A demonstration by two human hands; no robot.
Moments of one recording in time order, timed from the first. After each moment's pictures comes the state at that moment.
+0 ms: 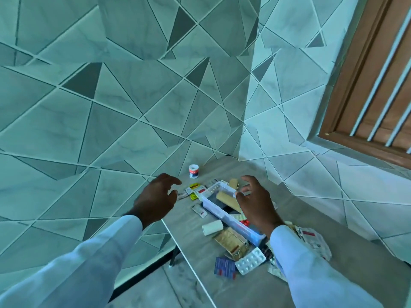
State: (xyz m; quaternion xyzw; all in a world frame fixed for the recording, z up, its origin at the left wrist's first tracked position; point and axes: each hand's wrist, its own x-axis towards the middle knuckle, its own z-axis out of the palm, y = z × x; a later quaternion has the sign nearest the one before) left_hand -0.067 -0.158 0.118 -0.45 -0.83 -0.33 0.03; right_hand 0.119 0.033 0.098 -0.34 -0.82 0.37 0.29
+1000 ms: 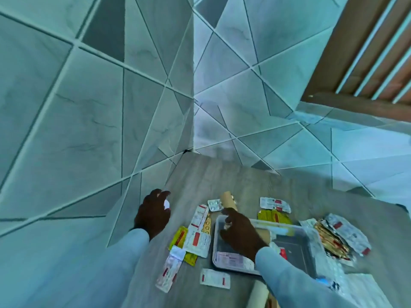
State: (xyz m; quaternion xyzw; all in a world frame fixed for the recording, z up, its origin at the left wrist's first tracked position) left_hand -0.396 0.169 -0.049 -0.58 -0.76 -0.21 -0.20; right_hand -0.134 0.172 -0.038 -0.61 -0.69 0.38 0.13
